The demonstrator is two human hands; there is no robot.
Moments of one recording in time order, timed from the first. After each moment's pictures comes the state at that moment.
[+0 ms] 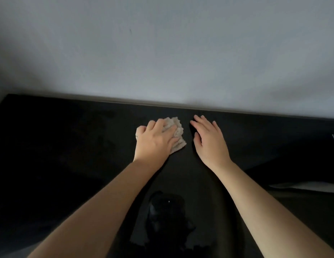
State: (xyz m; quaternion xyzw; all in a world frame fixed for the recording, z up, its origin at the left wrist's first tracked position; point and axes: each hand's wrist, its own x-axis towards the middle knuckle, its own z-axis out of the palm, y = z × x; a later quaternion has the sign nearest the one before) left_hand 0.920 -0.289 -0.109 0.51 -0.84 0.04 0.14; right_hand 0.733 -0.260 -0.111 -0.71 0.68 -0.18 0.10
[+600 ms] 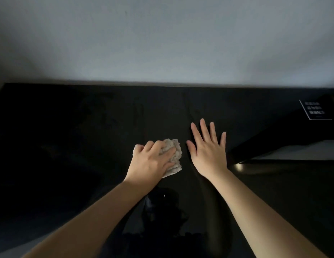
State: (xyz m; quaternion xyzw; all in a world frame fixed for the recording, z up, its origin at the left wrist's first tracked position) left_hand 0.975 -0.167 -0.110 0.38 -0.91 -0.01 0.19; right_hand 0.771 -0.135 -0.113 -0.63 0.78 -0.01 0.06
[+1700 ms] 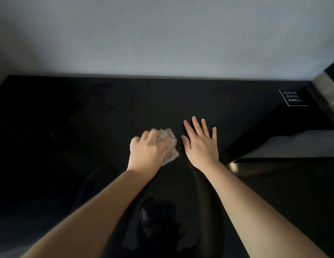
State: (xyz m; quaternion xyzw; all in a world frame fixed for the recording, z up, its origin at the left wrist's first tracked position) left_hand 0.967 -0.129 -0.108 0.44 -0.88 0.01 0.17; right_hand 0.779 -0.094 -0.119 -0.63 0.77 -0.04 0.03
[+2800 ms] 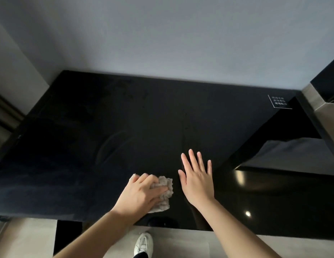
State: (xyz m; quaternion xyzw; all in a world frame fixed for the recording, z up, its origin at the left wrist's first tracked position) left_hand 1.042 0.080 -0.103 0.35 -0.92 -0.06 0.16; right_hand 0.824 0.091 -0.106 -0.66 0.75 -0.02 0.05
